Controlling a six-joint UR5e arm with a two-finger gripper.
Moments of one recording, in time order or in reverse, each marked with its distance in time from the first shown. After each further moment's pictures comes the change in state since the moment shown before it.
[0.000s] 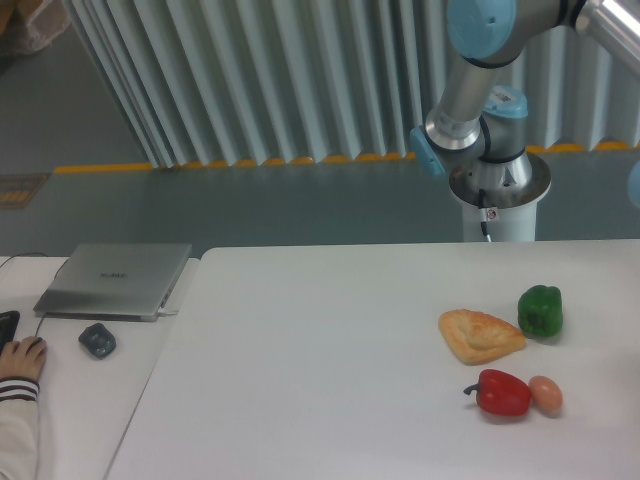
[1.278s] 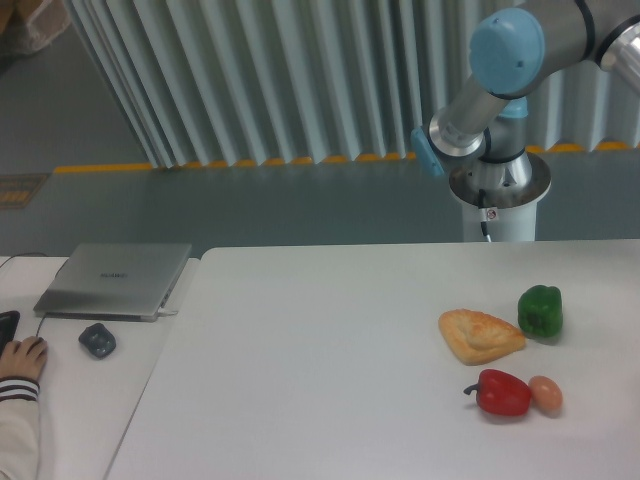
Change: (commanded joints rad) arm 0.023 -0.143 0.134 0.038 0.017 0.020
